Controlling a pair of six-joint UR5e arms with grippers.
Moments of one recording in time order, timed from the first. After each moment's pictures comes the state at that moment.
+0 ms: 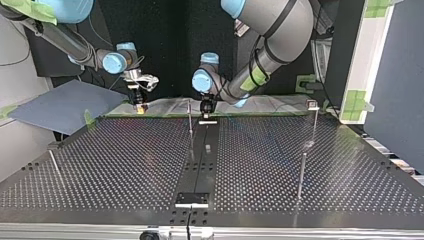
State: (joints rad) left arm -0.58 -2.57 -1.33 -2.63 -2.01 -1.66; right arm 1.80 -0.67 1.70 -0.95 1.31 1.57
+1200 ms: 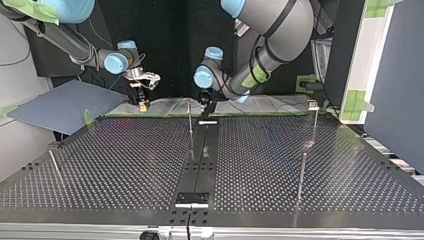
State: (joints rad) left arm -0.58 -2.57 -1.39 -2.68 -1.85 -1.66; right arm 1.81 -0.66 1.70 -0.89 1.31 1.57
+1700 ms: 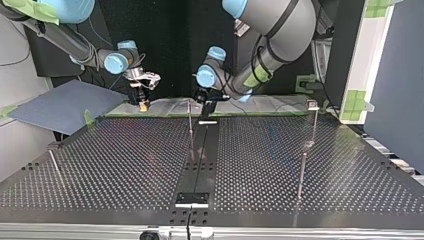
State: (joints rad) left arm -0.57 -2.56 -1.42 -2.63 -1.72 -1.70; right arm 1.81 -0.66 1.70 -0.89 1.31 1.57
